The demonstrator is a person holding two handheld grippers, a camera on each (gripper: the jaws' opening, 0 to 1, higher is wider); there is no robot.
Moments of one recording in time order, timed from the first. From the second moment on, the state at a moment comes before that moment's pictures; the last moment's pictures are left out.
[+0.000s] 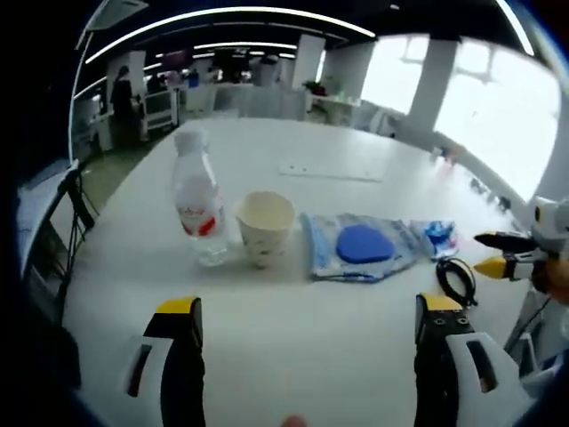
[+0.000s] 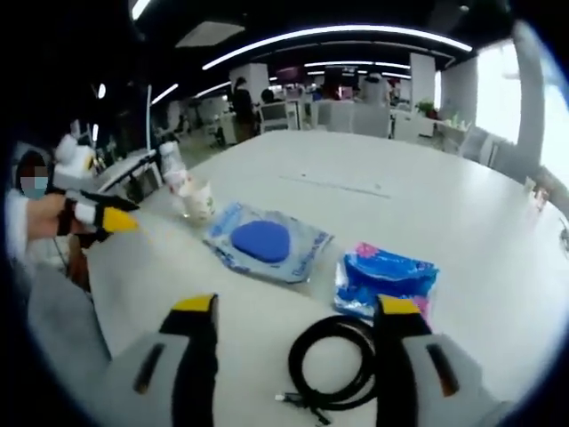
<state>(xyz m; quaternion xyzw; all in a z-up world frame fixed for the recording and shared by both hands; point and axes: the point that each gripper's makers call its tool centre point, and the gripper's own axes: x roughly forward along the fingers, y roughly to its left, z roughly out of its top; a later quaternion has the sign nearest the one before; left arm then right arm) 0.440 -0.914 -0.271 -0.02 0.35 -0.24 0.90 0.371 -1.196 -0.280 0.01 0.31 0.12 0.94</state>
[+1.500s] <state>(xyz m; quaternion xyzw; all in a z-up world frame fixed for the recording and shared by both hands) 0.354 -0.839 -0.269 -0.05 0.38 -0.26 0.89 0.257 -1.239 -0.283 0.05 0.35 0.04 0.94</state>
